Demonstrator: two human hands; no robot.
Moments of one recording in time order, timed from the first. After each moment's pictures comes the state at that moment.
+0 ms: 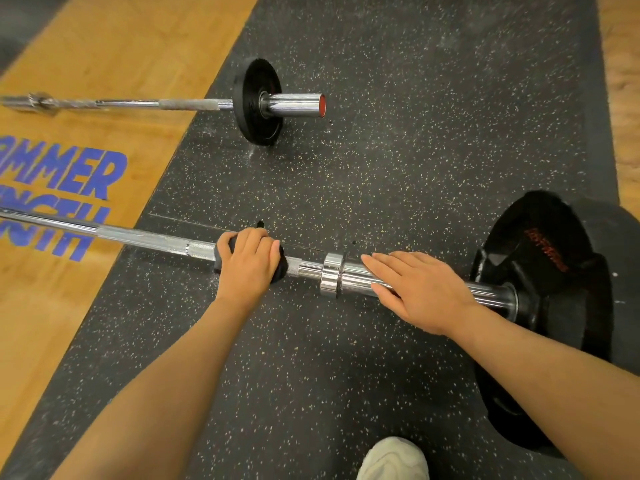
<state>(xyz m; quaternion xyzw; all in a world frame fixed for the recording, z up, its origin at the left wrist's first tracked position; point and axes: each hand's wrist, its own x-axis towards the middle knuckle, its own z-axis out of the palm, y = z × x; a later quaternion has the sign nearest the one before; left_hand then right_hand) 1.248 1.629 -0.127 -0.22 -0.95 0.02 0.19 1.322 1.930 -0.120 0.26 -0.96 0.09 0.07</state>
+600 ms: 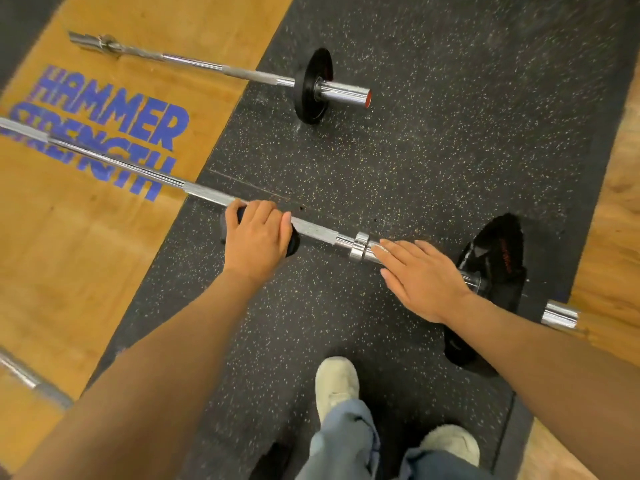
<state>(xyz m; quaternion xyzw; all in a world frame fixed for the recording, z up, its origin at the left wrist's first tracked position) 1.302 1.612 0.062 -0.14 -0.97 0.03 0.17 1.349 1.905 0.029 0.29 -0.95 0.08 -0.05</state>
